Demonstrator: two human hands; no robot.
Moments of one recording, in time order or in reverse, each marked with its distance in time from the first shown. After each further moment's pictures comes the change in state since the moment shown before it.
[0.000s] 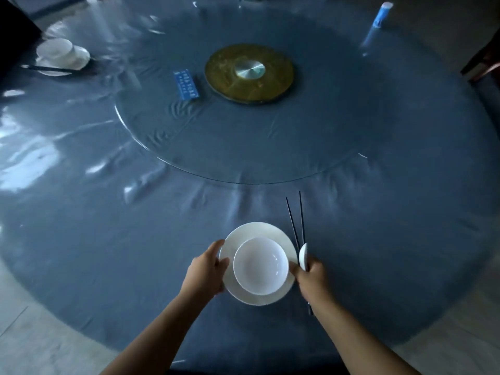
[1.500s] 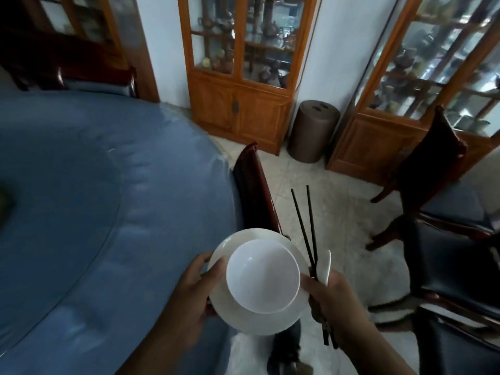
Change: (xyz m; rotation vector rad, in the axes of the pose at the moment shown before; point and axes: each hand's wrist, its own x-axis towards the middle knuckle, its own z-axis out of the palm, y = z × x) left_hand -0.060 -0.011 -0.313 0.089 -1.526 0.279; right_hand -0.446 -0.134 0.401 0.981 1.236 0.214
